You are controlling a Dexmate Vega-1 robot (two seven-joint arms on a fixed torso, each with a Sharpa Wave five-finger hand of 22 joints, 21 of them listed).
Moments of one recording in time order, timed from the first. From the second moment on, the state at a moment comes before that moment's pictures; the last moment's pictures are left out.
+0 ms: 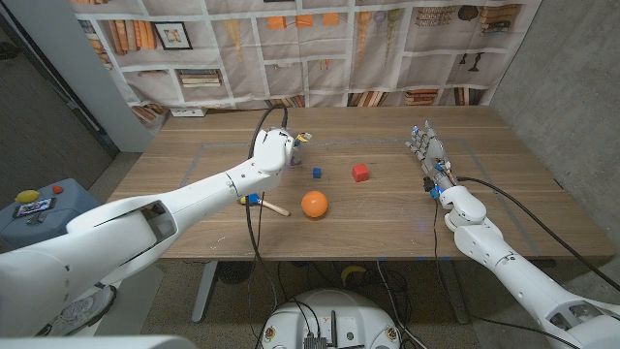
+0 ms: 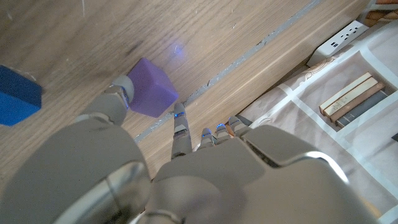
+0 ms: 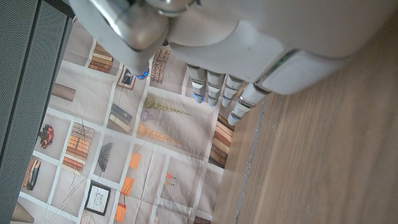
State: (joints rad) left arm 0.30 0.50 1.09 -1.52 0.99 0.74 -0.56; left_hand 0.62 -0.10 0.68 -0.18 0.20 0.36 0.06 0.24 0.18 -0.17 0.07 0.21 0.18 -0.17 0.10 0.19 0.17 -0.17 0.11 0.20 0.17; right arm -0.88 -0.49 -0.34 -1.22 0.62 0.45 0.03; right_hand 0.20 0.13 0.19 0.10 0.23 0.14 -0.01 0.19 0.17 0.12 0.01 0.19 0.19 0.00 -0.02 0.20 0.30 0.23 -0.03 0.18 0.16
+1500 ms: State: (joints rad) left arm 0.31 0.50 1.12 -1.48 0.91 0.76 -0.36; left_hand 0.77 -0.11 0.65 -0.18 0.20 0.78 -0.02 0.34 0.18 0.05 -0.05 0.22 0.17 -0.03 0.02 0.19 0.17 0.00 0.05 0.20 0.17; right arm -0.89 -0.49 -0.34 -1.22 0.63 0.44 0.02; right_hand 0.19 0.14 0.20 0.10 0.23 0.14 -0.01 0.19 0.17 0.12 0.01 0.19 0.19 0.00 -0.02 0.20 0.29 0.23 -0.03 0.18 0.16
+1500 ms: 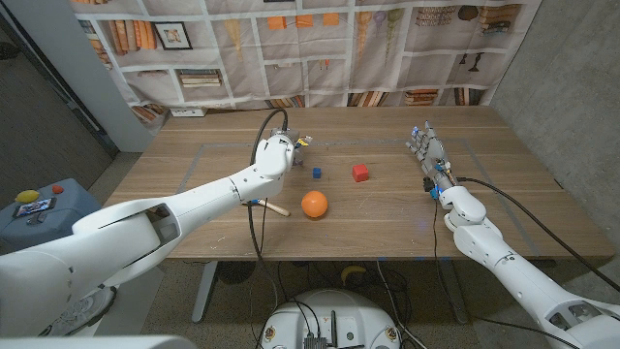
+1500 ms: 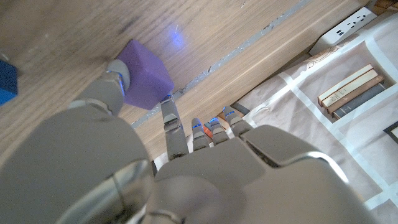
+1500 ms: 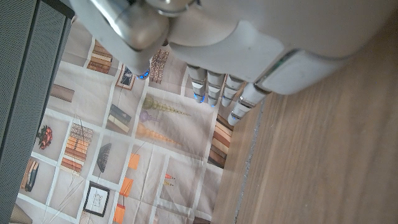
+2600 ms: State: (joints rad) left arm 0.37 0.60 1.02 -1.65 0.83 0.69 -0.35; left_hand 0.81 -0.10 0.62 -0.17 0.19 0.80 0.00 0.34 0.18 0.07 -0.07 0.20 0.17 -0.03 0.02 0.18 0.17 0.02 0.04 0.19 0.17; right arm -0.93 -0.62 -0.36 -1.38 0.52 0.37 -0.01; right_hand 0.23 0.13 0.23 0.06 0.23 0.17 -0.04 0.19 0.17 0.14 0.00 0.20 0.19 0.01 -0.02 0.20 0.27 0.24 -0.02 0.19 0.16
